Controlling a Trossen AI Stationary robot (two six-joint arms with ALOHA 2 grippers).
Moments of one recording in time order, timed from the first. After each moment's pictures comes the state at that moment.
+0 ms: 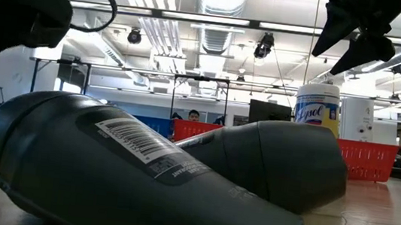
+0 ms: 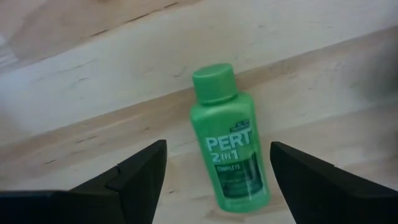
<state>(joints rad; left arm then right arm) -0.61 1.78 1.22 -0.92 0.11 -1.87 0.13 1.04 0.93 -0.88 0.50 0.95</state>
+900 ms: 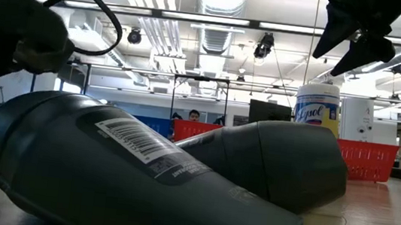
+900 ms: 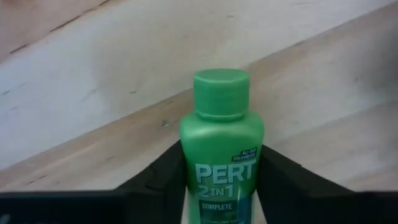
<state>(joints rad) -0.60 1.83 1.17 -0.76 0.07 -1.78 0.13 1.04 0.92 -0.88 0.50 0.93</state>
